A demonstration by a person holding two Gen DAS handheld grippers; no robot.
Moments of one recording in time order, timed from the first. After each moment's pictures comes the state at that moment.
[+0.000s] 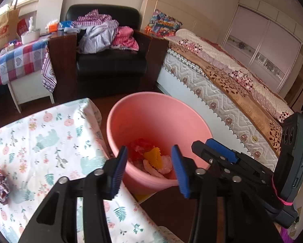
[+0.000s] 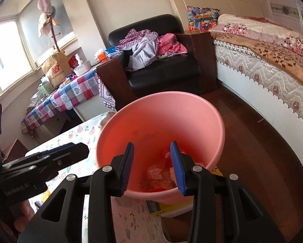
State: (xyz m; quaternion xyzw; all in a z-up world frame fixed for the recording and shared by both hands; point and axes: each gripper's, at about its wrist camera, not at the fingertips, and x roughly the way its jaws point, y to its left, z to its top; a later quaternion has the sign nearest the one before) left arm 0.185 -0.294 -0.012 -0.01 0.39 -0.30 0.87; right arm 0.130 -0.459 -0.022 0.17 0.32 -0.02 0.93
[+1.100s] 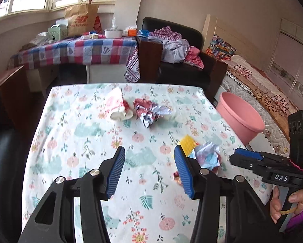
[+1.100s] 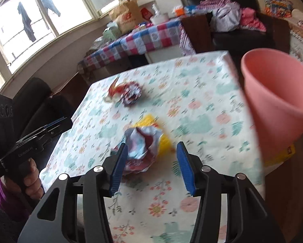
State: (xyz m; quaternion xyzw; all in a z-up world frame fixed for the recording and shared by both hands) left arm 0.040 0.011 -0.026 -0.05 0.37 -0.12 0.92; right arm 0.075 -0.260 -0.040 0.12 0.43 0.23 0.86
